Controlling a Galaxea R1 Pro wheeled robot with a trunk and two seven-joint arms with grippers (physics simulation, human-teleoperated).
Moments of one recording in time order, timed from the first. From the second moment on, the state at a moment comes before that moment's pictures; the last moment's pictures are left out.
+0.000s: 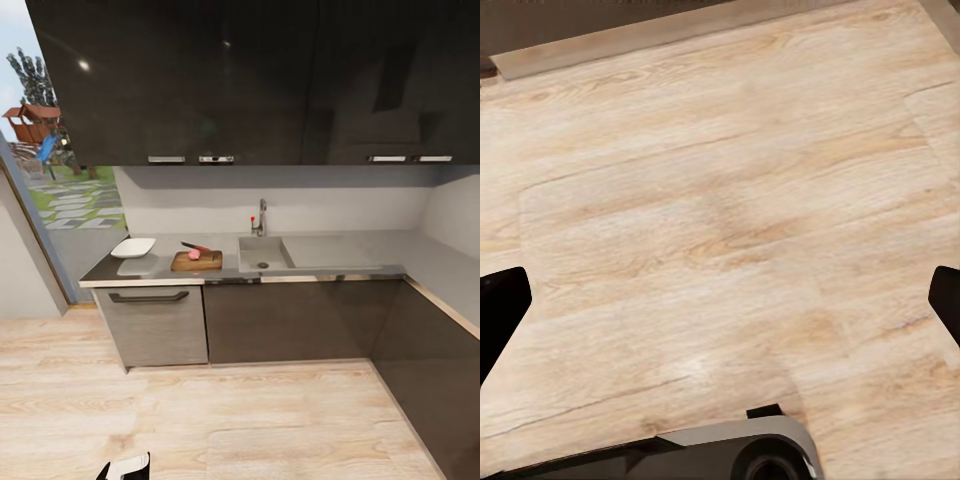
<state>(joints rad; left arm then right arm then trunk) -0.42 0.03 -0.06 0.08 0.20 -0.76 0.09 0.27 -0.04 0.32 -0.61 -0.40 -0.67 -0.16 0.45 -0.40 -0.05</state>
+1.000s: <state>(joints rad) -0.42 0.03 -0.06 0.08 0.20 -0.76 0.09 0.27 -0.07 0.32 -0.61 -0.40 -0.67 -0.16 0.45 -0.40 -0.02</state>
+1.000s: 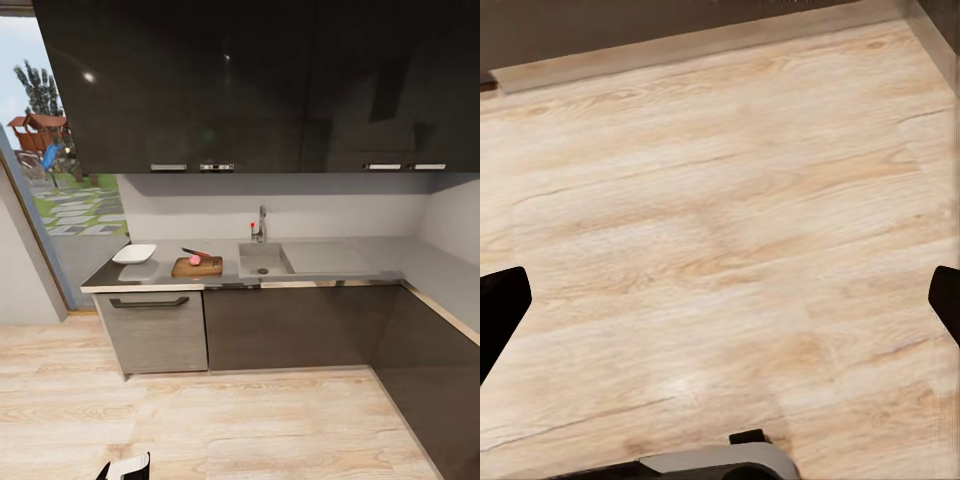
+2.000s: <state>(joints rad) -0.42 0.04 -0.06 0.08 0.20 -0.76 0.09 0.27 -0.08 0.32 -0.61 -0.40 -0.67 -0.15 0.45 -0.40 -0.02</state>
